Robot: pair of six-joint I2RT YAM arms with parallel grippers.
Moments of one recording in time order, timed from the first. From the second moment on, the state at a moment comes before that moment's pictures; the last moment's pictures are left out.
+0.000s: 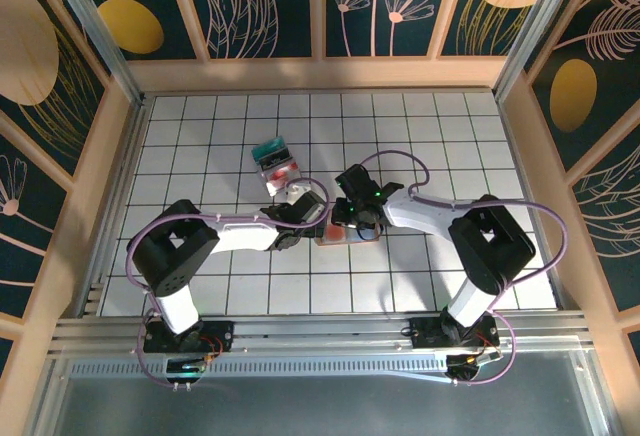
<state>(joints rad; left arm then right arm) -0.88 1.77 0.87 -0.12 -0.42 -0.67 0.74 1.66 0.95 -0.37 -0.06 0.78</state>
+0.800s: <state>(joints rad) -0.88 1.75 0.85 -0.16 -0.43 -0.68 0.73 1.71 0.91 -0.30 -0.12 0.77</state>
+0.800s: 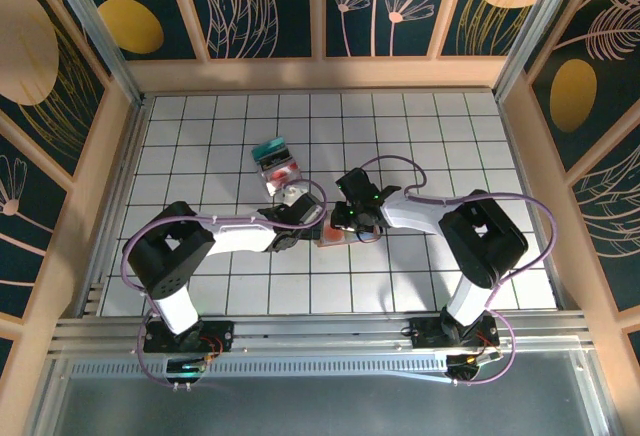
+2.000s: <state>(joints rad) -0.88 1.75 0.85 -0.16 -0.43 -0.67 0.66 1.61 0.78 -0.11 -0.34 0.81</state>
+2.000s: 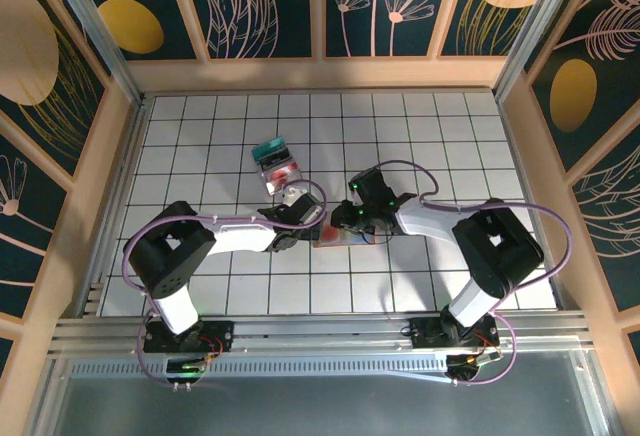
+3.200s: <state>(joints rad) -0.87 1.75 0.85 -0.16 -0.42 -0.68 0.64 1.63 0.69 0.11 -0.45 0.94</state>
